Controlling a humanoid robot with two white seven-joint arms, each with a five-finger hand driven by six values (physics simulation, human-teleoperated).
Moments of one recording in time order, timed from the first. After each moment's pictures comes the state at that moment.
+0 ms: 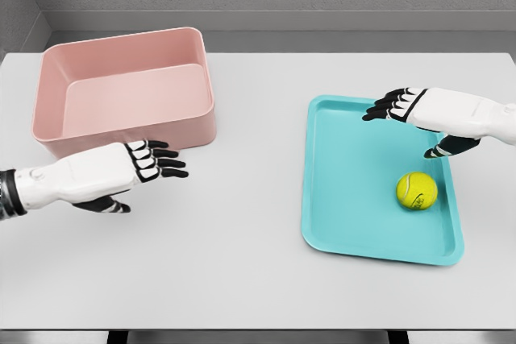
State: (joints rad) left arm -0.41 1.11 -0.77 -1.76 -0.39 -0.61 -0.05; right arm -0.60 -1.04 0.67 -1.56 0.21 -0.61 0.41
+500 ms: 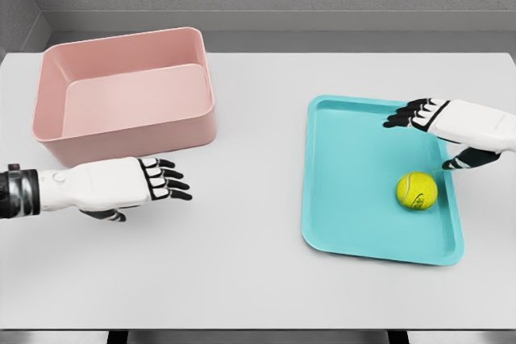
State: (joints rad) left arm -0.48 1.06 -0.79 -1.77 -0.47 -0.61 -0.27; right arm -0.50 -1.13 0.65 -1.56 0.21 -0.61 0.31
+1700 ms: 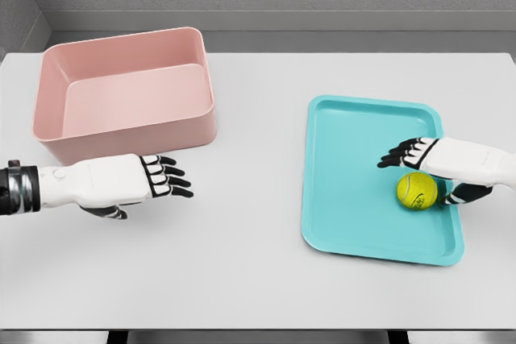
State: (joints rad) left arm -0.50 1.06 -0.80 -1.77 -0.46 -0.61 -0.28; right arm -0.40 -1.14 0.66 -1.60 0.21 -0.61 0.35
